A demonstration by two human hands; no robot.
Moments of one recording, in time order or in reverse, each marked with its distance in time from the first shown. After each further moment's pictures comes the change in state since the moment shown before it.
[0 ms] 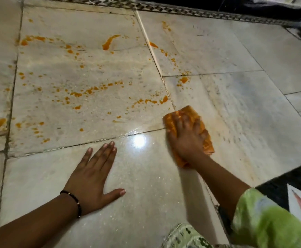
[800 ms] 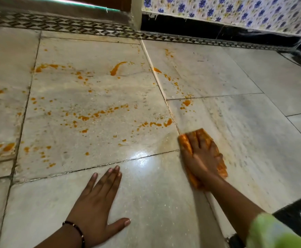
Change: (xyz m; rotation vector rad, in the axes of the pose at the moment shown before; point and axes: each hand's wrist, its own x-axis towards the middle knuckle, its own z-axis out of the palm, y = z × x) left_hand 0.003 -0.001 0.001 -0.017 0.060 0.015; right_hand 0.012 0.026 -0.011 0.054 0.022 0.095
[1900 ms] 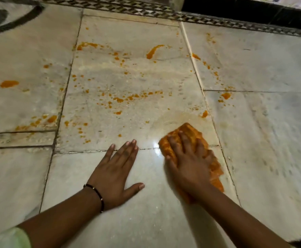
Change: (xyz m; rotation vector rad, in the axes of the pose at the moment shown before) left_hand 0.002 -0.035 -0.013 0.026 -0.021 -0.119; right_hand -0.061 -0.110 0.029 -0.201 -0.099 -0.368
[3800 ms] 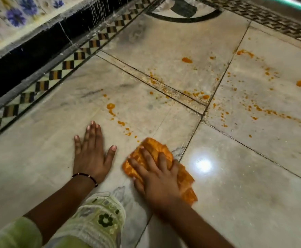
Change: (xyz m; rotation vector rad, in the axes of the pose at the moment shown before) left_hand -0.346 -0.098 0.020 -0.078 0.252 -1.199; right_hand -0.164 -0.309 0.057 -0.168 -0.052 -0.979
